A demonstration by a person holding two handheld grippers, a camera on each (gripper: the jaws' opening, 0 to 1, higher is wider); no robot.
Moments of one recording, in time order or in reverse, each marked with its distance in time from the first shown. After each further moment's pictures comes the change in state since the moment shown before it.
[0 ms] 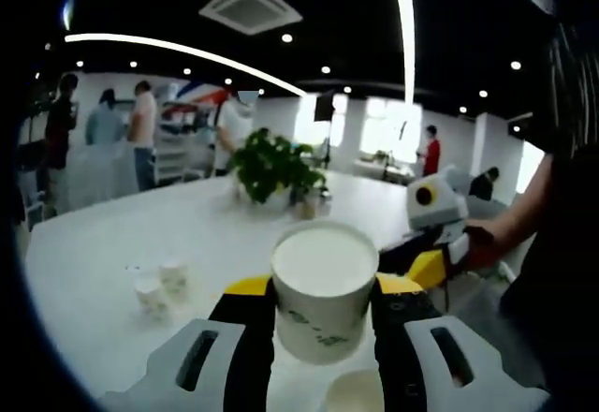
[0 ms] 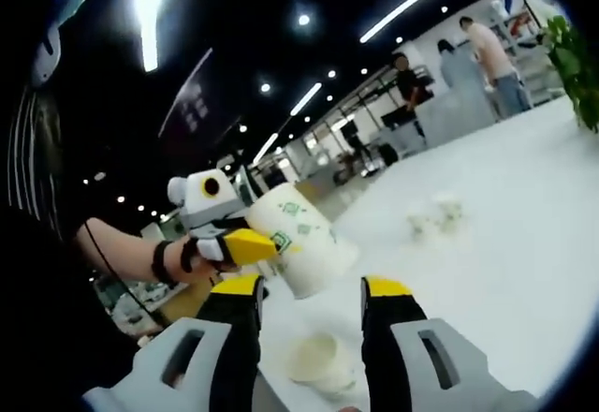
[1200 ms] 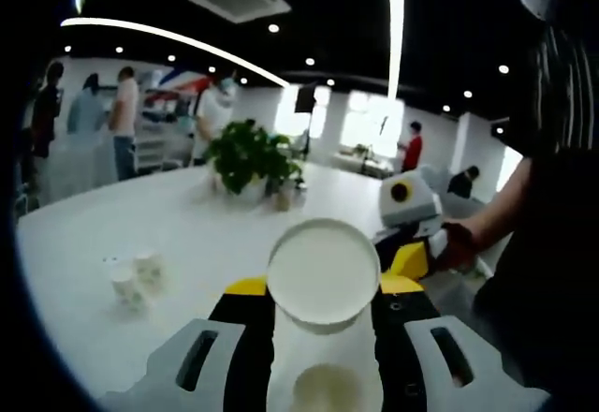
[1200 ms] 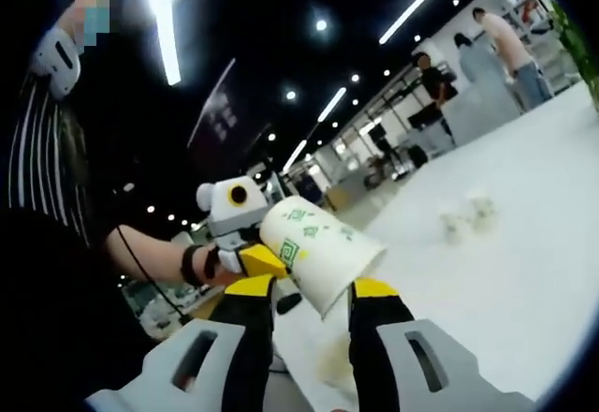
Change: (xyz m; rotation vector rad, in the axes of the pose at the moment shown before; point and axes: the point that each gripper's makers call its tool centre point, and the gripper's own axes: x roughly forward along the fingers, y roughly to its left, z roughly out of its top) left arm -0.002 -0.025 -0.008 -0.027 0.043 -0.097; right arm -0.005 0.027 0.004 0.041 -0.041 0.154
